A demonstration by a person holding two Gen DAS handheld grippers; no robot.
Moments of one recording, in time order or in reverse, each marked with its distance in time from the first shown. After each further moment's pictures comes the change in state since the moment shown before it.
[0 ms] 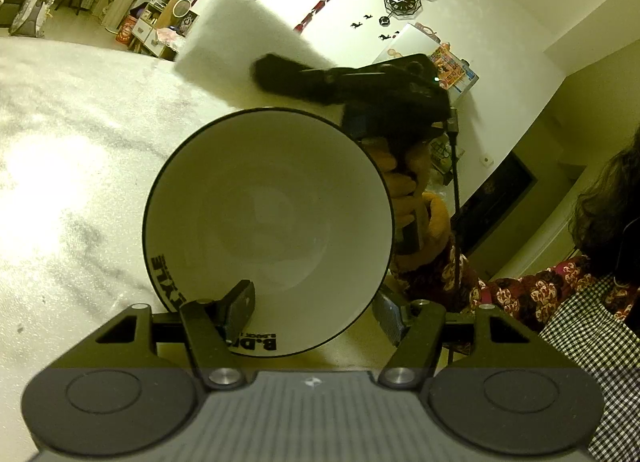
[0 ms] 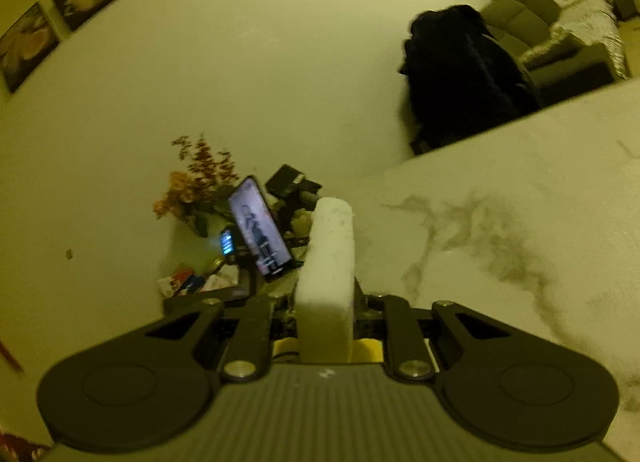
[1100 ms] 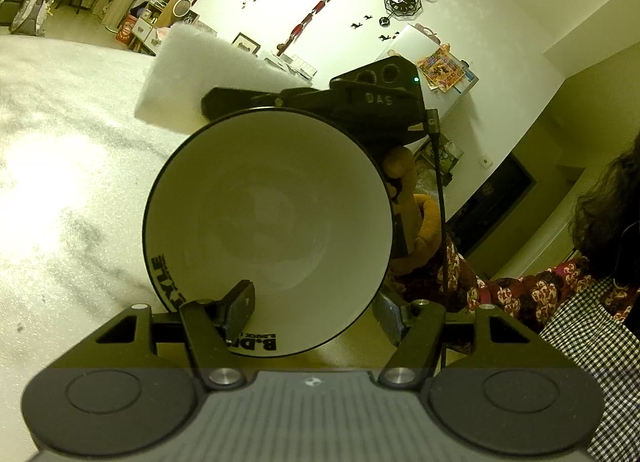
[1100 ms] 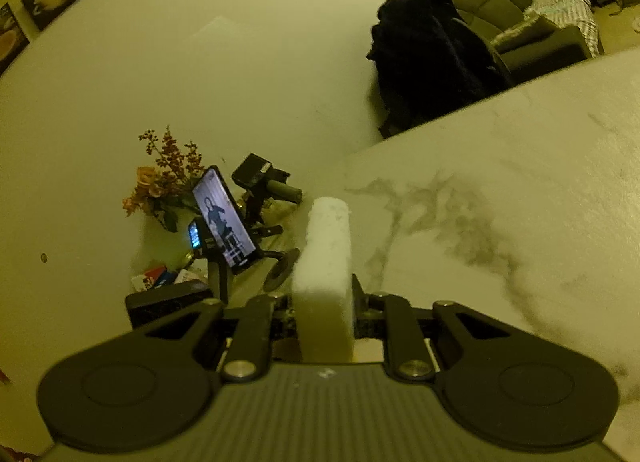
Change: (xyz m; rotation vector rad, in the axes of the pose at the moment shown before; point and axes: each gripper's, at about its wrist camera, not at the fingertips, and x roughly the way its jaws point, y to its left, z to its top) left arm 0.001 -0.001 0.000 -0.003 -0.001 -0.005; right arm 0.007 -0.007 -0.003 0.008 0.029 -0.052
